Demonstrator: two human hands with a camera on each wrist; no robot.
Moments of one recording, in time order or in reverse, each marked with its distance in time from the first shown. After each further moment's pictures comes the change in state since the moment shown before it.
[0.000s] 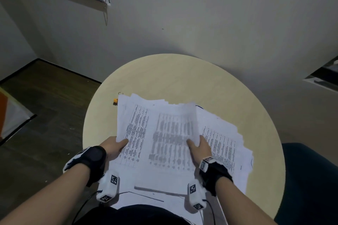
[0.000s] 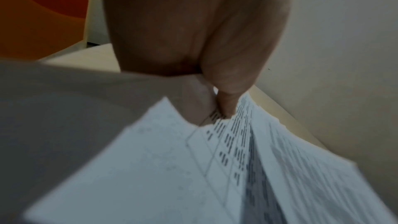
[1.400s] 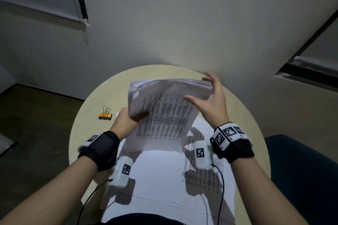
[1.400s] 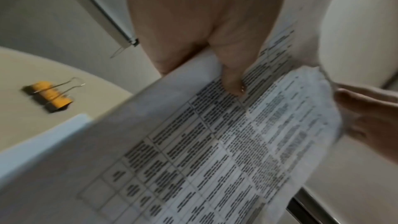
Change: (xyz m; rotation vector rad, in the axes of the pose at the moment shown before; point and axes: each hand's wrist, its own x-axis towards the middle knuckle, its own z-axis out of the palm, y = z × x) left_hand -0.050 0.130 -0.001 -0.365 0.130 0.683; right_hand -0.031 -0.125 -0.126 0.251 0.351 -0.696
